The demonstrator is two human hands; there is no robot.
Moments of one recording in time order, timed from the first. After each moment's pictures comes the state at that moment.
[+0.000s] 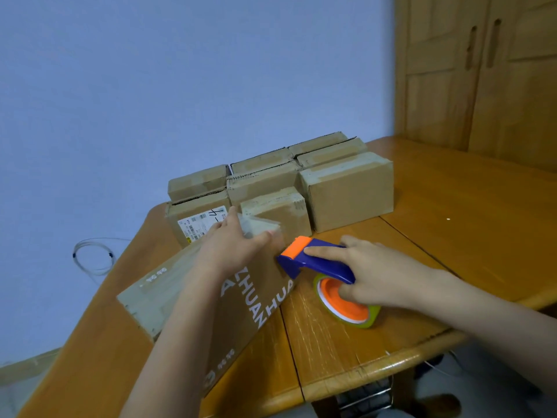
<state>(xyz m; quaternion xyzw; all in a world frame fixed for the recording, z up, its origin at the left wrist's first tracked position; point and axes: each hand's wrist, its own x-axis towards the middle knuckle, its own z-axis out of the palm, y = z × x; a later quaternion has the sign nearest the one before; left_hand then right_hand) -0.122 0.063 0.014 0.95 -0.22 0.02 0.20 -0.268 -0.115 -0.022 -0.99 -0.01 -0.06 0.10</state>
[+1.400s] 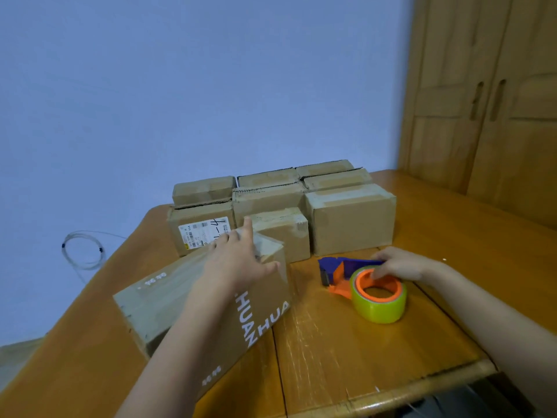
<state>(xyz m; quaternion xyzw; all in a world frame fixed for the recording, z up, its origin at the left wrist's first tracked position) -0.121 0.061 0.012 0.96 -0.27 0.03 0.07 -0.206 -0.236 -0.050 -0.91 0.15 0.05 0.39</state>
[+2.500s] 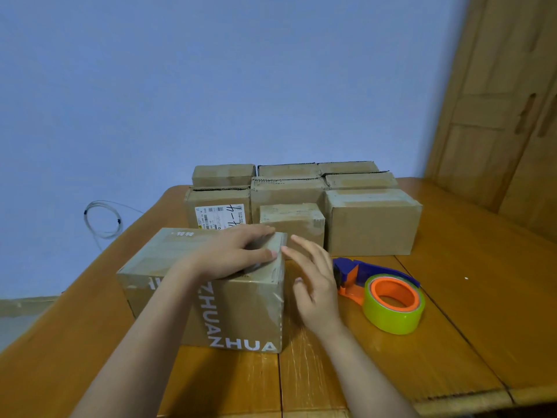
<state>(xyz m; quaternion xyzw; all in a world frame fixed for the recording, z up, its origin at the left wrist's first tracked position) -0.119 0.096 0.024 0.91 -0.37 -0.04 0.20 -0.172 -0.066 -0.095 -0.79 -0.13 -0.47 0.37</state>
